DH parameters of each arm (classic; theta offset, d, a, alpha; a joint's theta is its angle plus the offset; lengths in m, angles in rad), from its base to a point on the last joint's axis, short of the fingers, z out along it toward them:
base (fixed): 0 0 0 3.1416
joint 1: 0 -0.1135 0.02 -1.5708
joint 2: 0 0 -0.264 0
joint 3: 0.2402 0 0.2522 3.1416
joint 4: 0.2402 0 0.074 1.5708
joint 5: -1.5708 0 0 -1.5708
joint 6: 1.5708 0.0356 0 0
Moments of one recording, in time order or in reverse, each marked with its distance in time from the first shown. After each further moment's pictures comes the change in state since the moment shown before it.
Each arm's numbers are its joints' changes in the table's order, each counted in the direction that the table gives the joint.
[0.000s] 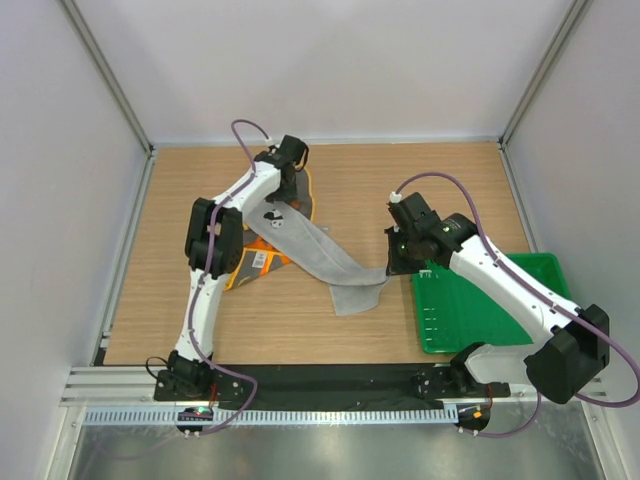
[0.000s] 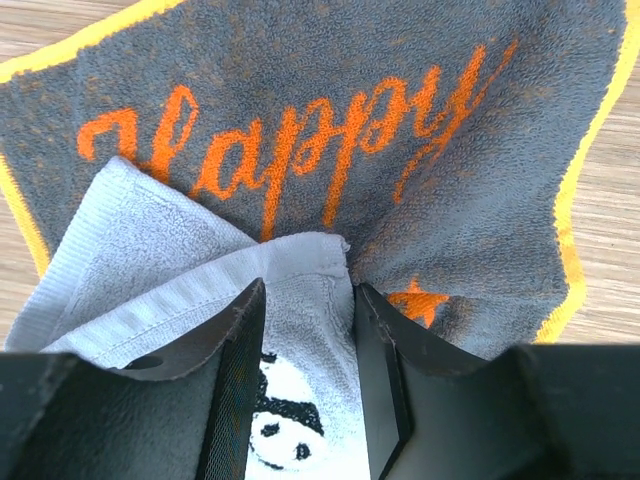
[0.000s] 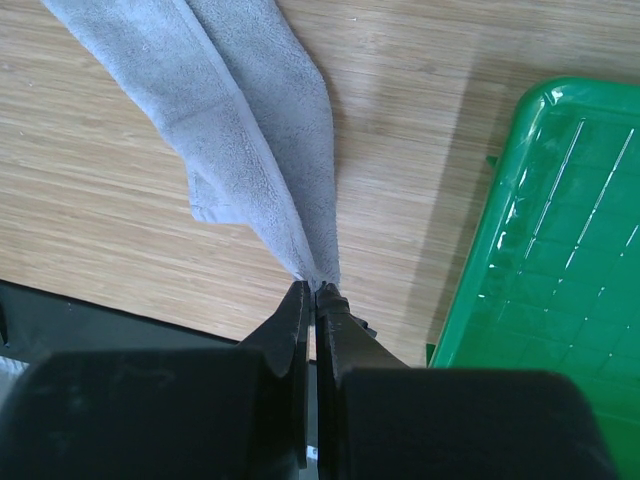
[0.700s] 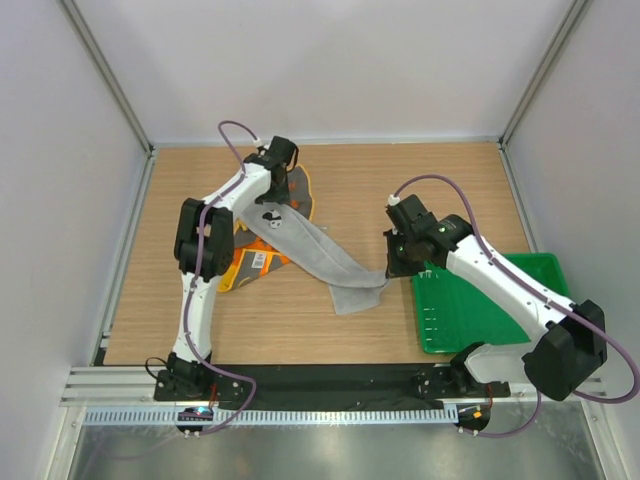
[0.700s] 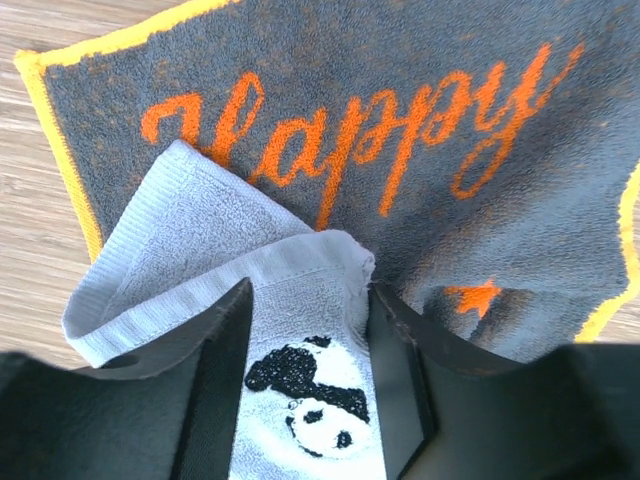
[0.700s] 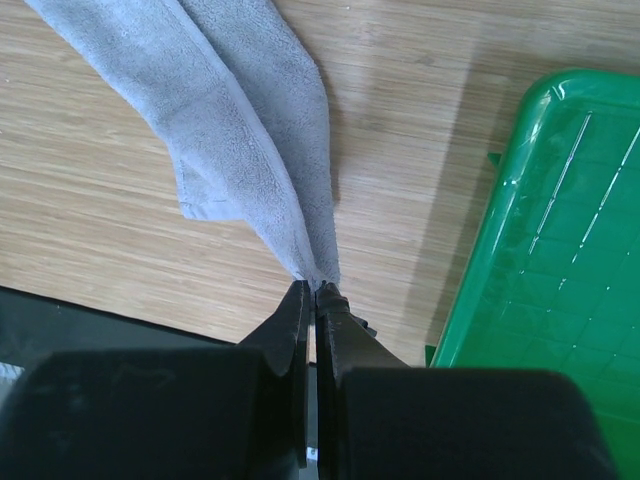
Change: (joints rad) left arm -0.033 0.095 -0.132 -0.056 0.018 -0.009; right arm 0.000 -0.016 -0.024 -0.015 0.000 0.004
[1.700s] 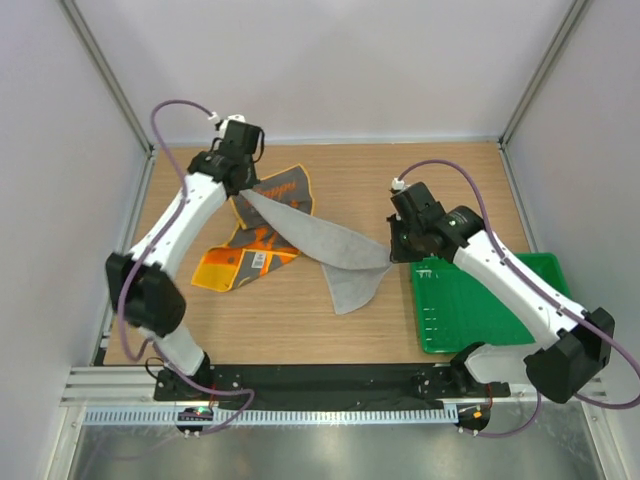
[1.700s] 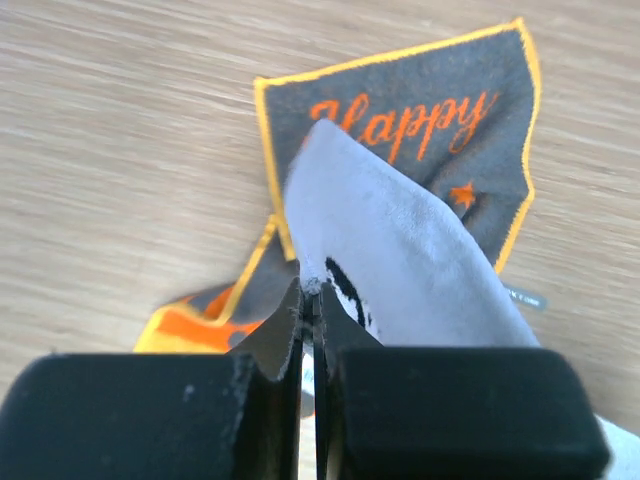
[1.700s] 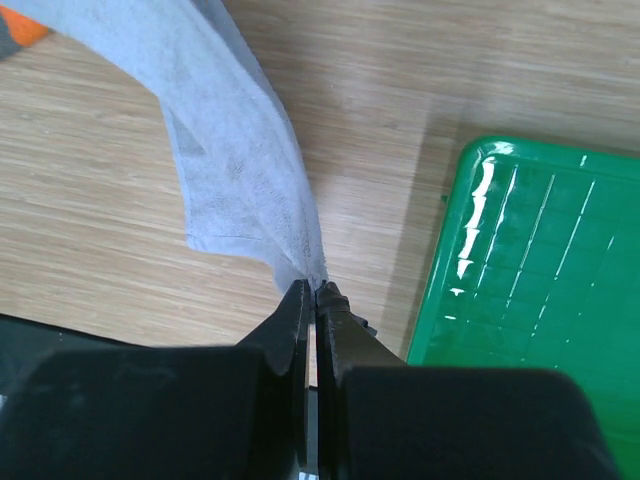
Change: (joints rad) left arm -0.006 0.532 -0.240 0.045 0.071 0.009; right arm 0.000 0.000 0.111 0.032 -0.086 -0.047
